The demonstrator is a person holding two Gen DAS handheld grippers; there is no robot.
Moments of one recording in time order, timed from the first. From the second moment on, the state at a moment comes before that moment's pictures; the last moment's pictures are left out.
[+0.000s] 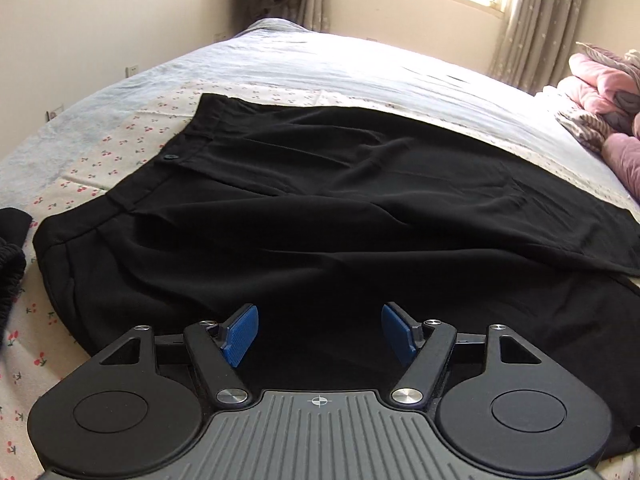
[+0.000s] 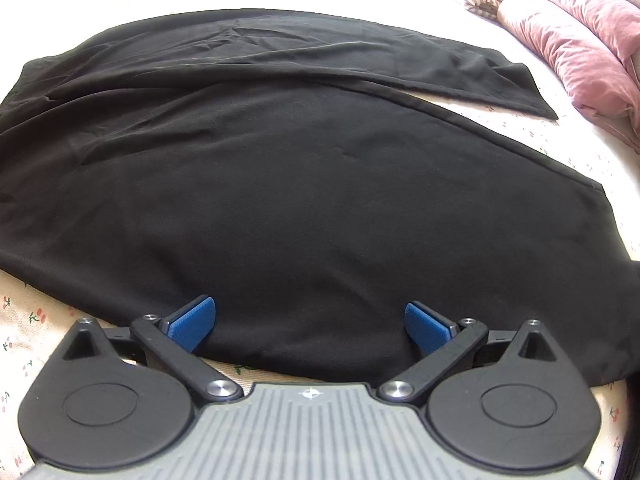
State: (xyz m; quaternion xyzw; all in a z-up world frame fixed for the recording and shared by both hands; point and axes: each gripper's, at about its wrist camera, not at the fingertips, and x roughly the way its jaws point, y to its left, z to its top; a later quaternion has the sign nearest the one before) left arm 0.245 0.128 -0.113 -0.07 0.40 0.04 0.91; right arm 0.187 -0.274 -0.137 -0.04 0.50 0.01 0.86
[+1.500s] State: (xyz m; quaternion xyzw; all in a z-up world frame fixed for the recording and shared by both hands) left arm 0.264 0.121 -0.145 -0.04 0.48 0.04 0.88; right arm 0.116 -0.475 -0.104 0.26 0.39 -0.28 0.84
